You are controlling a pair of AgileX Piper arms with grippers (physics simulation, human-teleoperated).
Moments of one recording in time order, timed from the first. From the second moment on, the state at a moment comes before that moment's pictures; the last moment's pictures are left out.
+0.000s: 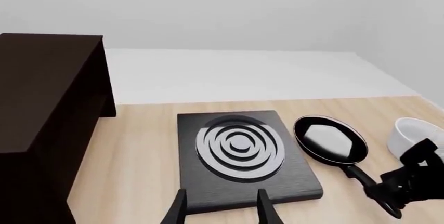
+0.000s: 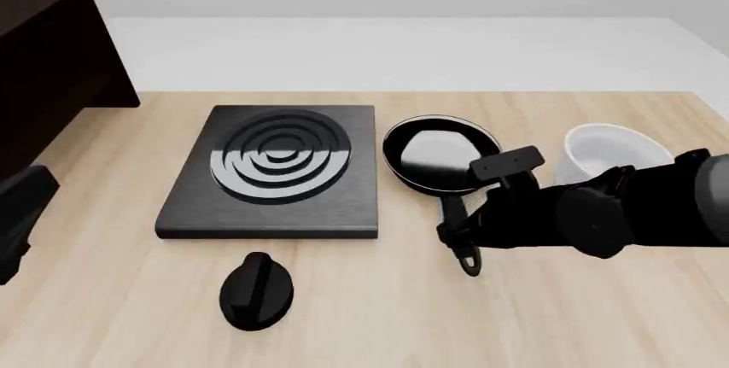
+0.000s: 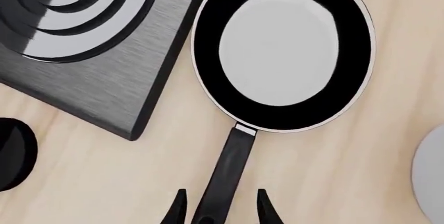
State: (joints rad) left arm -0.19 0.16 -0.31 0.30 -0.09; right arm 0.47 1.57 -0.61 0.02 0.09
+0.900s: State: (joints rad) left arm -0.19 0.16 -0.29 0.29 -0.09; right arm 0.46 1.64 -0.62 0.00 0.08
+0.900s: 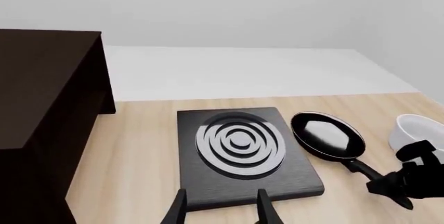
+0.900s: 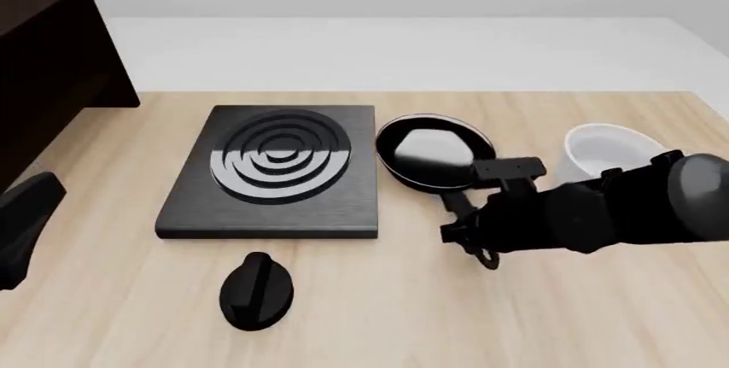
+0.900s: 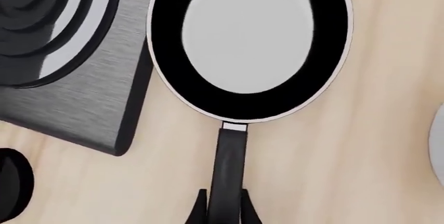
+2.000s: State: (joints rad) left arm -0.26 0.17 -0.32 0.27 -0.33; right arm 0.42 1.23 -0.68 0.10 -0.13
